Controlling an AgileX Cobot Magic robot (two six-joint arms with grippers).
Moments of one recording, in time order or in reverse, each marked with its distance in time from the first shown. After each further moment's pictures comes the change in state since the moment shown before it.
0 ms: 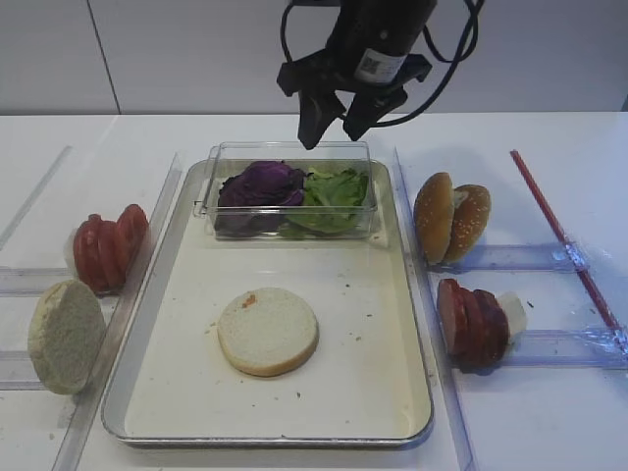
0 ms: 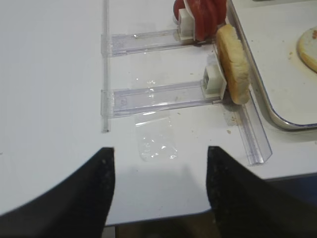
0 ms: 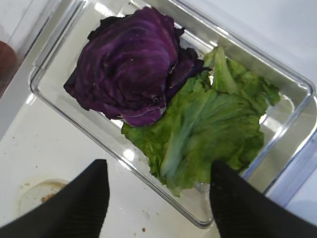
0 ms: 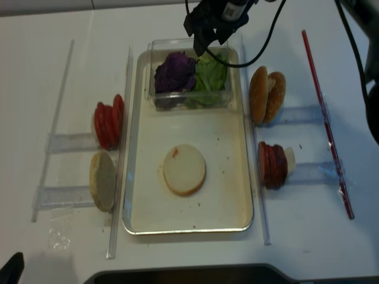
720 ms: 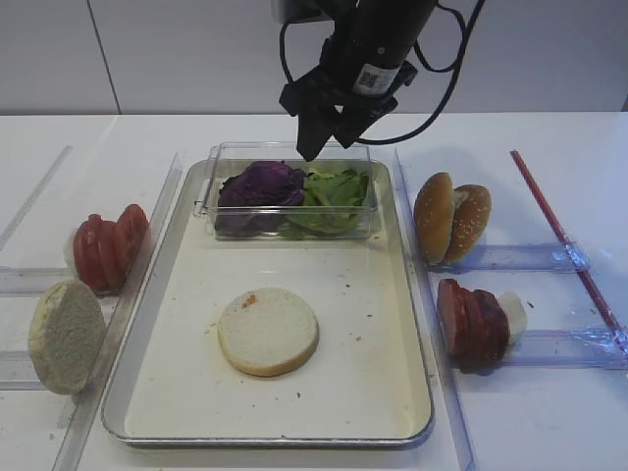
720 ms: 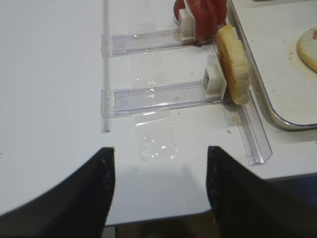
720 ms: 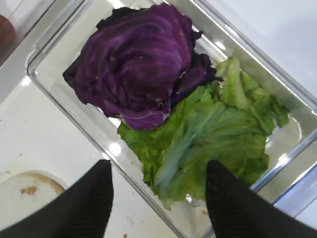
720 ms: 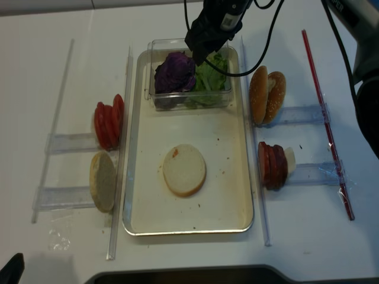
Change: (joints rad) left arm 0.000 0.000 0.000 0.000 0.000 0.000; right arm 0.000 0.032 -0.004 0.020 -0.006 -0.156
